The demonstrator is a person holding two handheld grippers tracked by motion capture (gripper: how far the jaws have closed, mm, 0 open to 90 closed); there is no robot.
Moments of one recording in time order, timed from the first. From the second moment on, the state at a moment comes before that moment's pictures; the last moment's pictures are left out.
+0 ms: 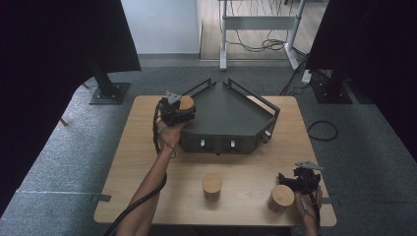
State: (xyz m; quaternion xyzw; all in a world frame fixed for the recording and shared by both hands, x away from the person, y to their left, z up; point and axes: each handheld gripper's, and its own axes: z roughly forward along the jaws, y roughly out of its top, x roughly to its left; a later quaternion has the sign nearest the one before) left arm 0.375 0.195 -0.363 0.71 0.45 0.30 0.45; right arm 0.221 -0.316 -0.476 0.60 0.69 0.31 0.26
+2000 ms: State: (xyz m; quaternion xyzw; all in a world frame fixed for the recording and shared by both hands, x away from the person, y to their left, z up) left arm 0.290 0.252 -0.363 0.69 0.42 0.29 0.51; right arm 0.221 -0.316 -0.476 0.60 0.69 0.31 0.26
